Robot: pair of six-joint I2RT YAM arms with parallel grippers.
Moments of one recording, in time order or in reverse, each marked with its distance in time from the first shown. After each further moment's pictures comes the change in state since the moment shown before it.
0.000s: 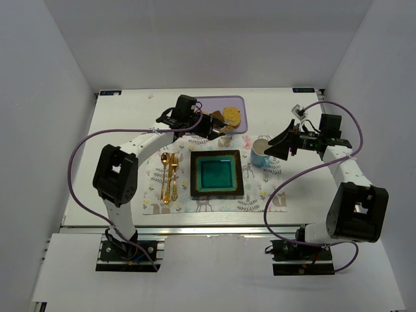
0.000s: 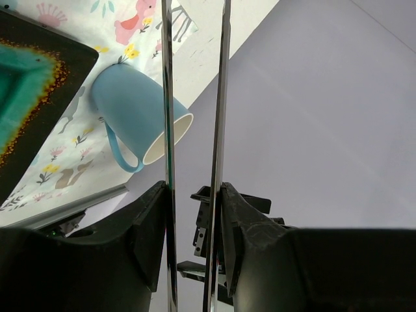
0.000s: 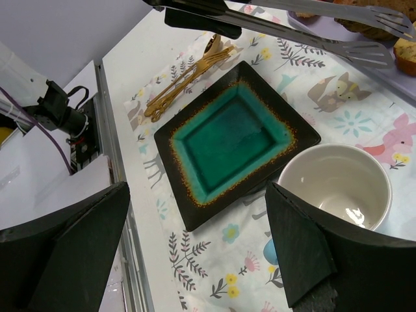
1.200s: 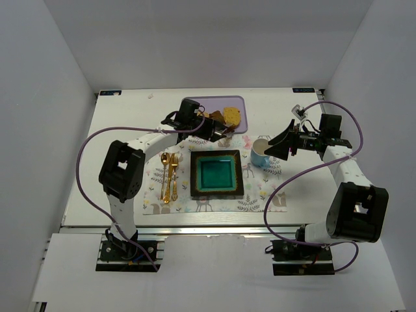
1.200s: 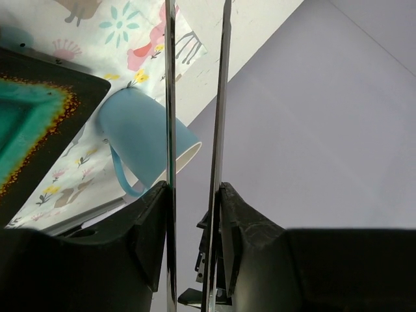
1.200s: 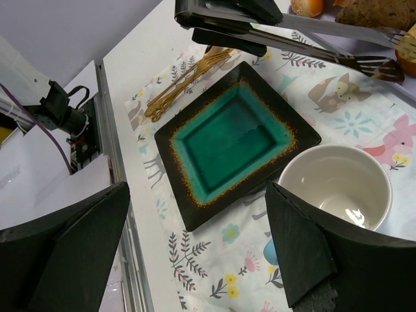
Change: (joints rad) left arm -0.006 0.072 -0.016 0.079 -0.022 -0.035; right arm -0.003 0.000 0.000 -0.001 -0.004 -0.005
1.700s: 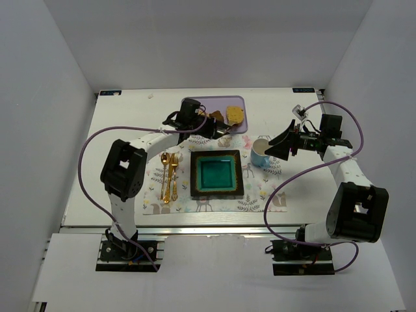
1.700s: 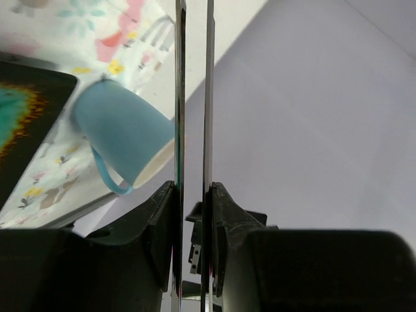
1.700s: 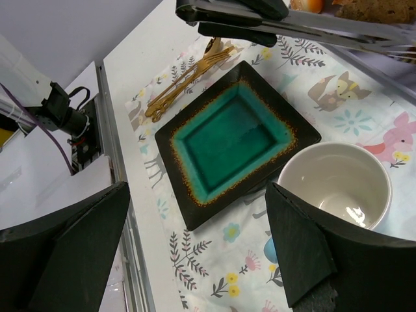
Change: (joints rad) left arm -0.003 0.016 -0.005 0.080 0.028 -0.011; right arm -0.005 0.000 0.000 -0.007 -0.003 0.000
